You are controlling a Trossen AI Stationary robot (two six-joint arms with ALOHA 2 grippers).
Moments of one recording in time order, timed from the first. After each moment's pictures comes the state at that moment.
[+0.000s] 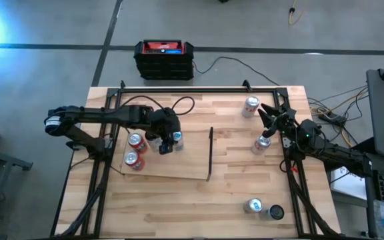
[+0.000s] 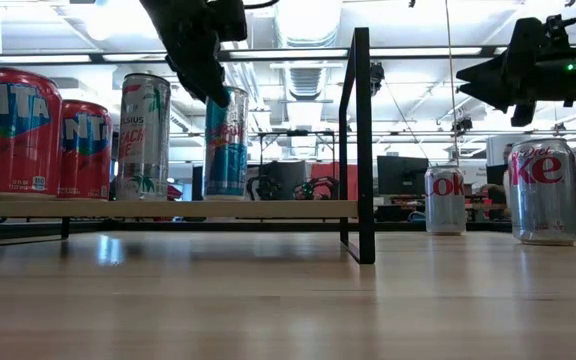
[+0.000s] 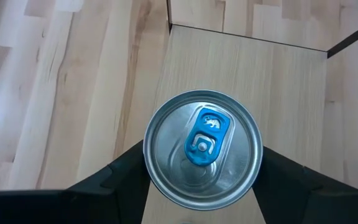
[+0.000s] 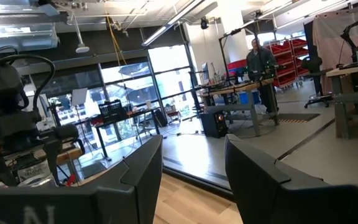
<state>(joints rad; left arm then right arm) 0.10 1.45 1.21 -0.76 -0.02 -0.02 -0.38 0.08 0.01 0.32 0.24 0.18</state>
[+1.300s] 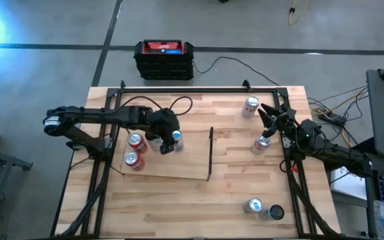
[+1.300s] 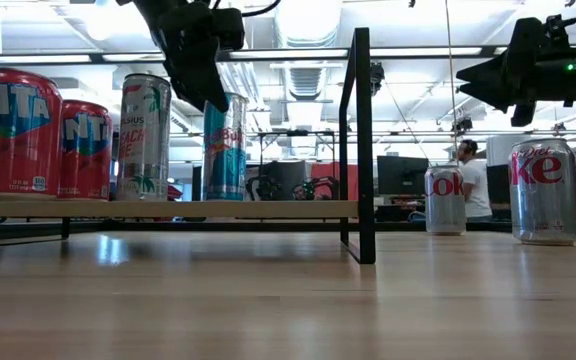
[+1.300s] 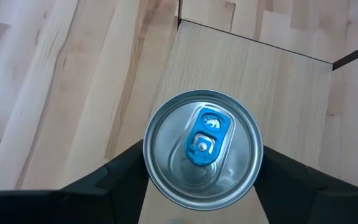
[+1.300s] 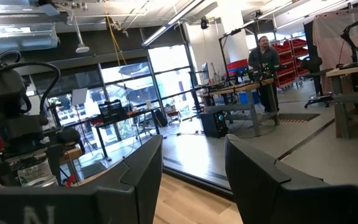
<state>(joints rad) 0.10 1.44 1.17 -0.73 -0.01 -0.13 -0.38 0.08 0.01 0.32 0.24 0.18</state>
